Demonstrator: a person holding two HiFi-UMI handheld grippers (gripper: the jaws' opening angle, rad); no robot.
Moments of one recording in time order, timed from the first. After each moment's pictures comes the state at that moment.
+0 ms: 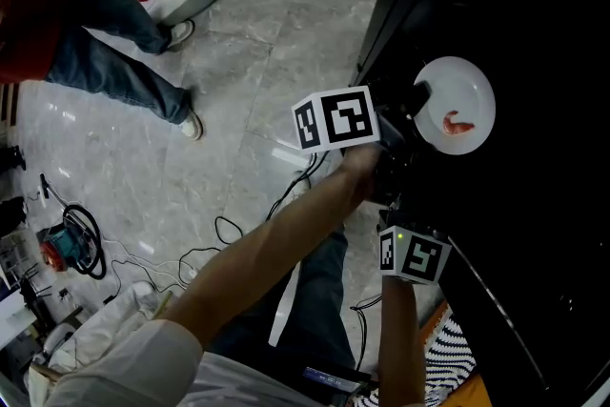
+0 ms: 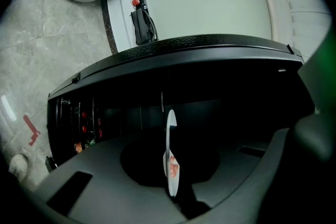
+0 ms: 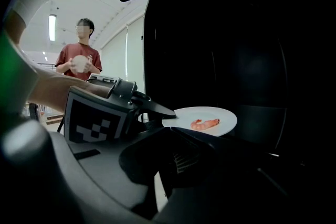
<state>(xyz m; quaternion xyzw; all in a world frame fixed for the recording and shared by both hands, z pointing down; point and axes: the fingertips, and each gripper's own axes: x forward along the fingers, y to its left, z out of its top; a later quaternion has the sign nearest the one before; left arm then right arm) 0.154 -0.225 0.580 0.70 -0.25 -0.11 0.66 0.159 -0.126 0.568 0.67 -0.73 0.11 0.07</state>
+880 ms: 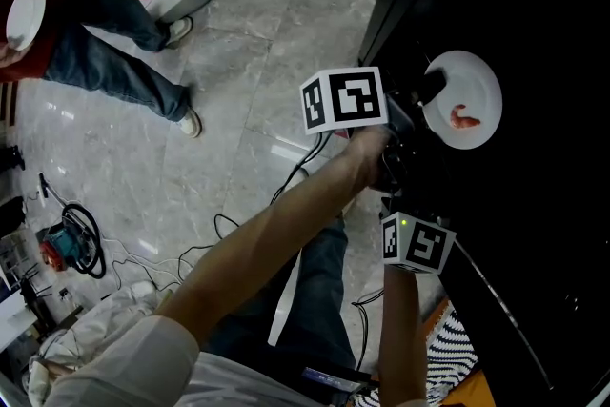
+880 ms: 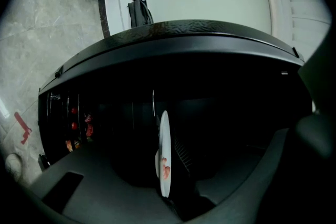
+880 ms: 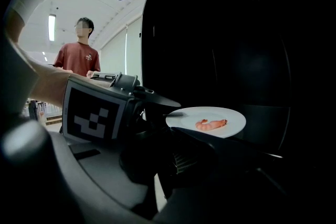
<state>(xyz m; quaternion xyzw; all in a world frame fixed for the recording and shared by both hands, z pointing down) 0.172 -0.232 0.570 0.71 -0.20 -0.11 0.67 0.161 -0.138 0.572 0.68 -0.72 0.11 0.06</state>
